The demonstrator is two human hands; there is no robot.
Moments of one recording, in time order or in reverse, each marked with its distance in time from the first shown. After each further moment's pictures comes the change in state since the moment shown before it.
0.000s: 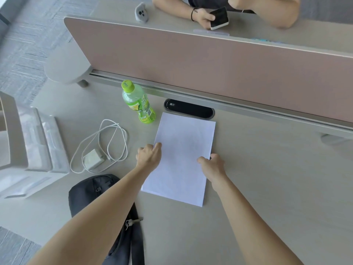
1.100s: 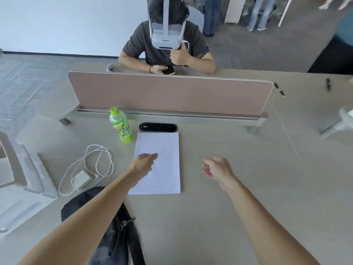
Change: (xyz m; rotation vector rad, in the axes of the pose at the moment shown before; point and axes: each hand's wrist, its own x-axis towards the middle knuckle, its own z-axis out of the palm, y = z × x) left_hand -0.141 0.006 -0.051 -0.244 -0.316 0.354; right_hand -0.147 0.032 -0.095 0.282 0.152 -0.206
